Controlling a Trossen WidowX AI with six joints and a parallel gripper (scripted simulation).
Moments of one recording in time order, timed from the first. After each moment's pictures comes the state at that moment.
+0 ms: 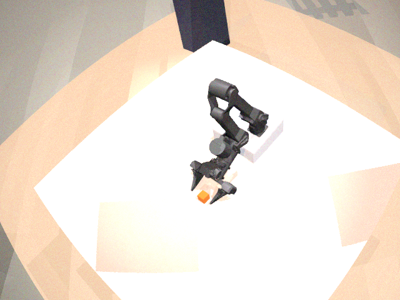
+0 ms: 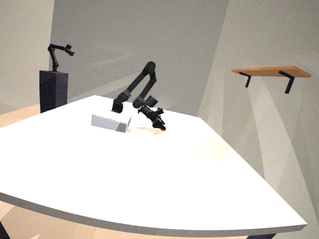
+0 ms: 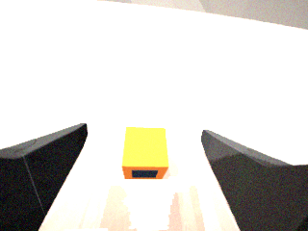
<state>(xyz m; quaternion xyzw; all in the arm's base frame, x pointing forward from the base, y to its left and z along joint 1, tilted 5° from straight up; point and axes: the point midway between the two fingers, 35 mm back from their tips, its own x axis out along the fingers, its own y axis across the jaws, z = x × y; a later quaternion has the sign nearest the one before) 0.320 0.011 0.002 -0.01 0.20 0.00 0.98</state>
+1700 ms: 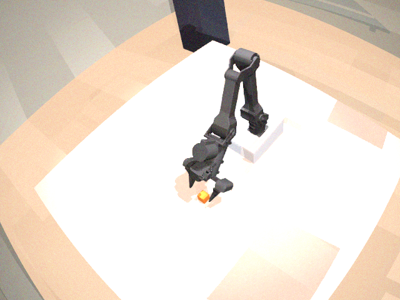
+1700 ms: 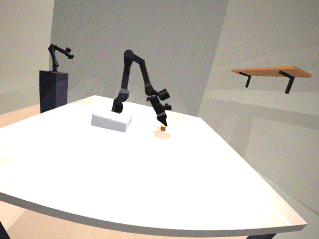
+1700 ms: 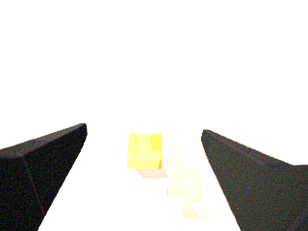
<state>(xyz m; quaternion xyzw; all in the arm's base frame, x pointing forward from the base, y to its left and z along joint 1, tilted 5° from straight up) 0.328 0.013 0.038 -0.02 0.39 0.00 0.92</state>
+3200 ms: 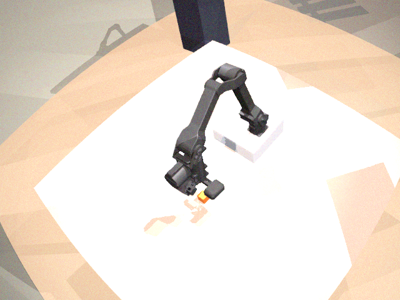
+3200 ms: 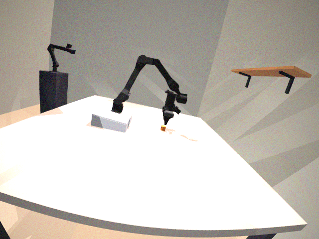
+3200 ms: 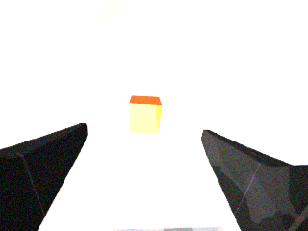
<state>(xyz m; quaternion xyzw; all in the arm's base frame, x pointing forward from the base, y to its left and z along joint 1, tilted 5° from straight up) 0.337 0.012 0.055 -0.01 0.67 -0.01 0.75</state>
